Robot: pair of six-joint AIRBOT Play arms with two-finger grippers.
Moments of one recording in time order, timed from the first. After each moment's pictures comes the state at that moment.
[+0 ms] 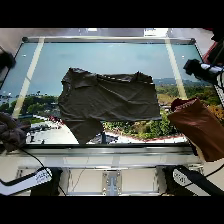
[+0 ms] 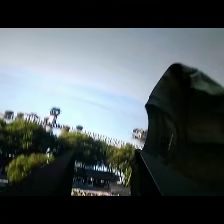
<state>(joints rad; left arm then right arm) 0.39 -1.24 1.43 1.32 -1.02 -1.42 -0.18 -1.08 1.21 -1.45 0.78 1.70</state>
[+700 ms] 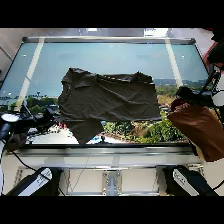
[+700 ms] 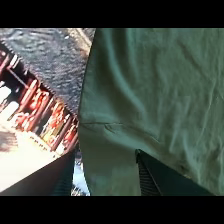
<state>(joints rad) 0.43 -1.08 0.56 0.82 -0.94 -1.39 -0.20 -0.94 0.96 -1.36 0.94 1.67</state>
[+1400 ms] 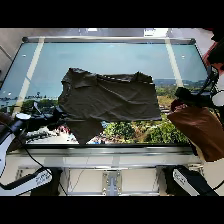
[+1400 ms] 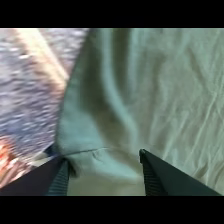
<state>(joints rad) 0.28 -1.24 0.54 0.66 -0.77 -1.38 -0.20 -0.94 0.96 -1.31 0.96 1.67</state>
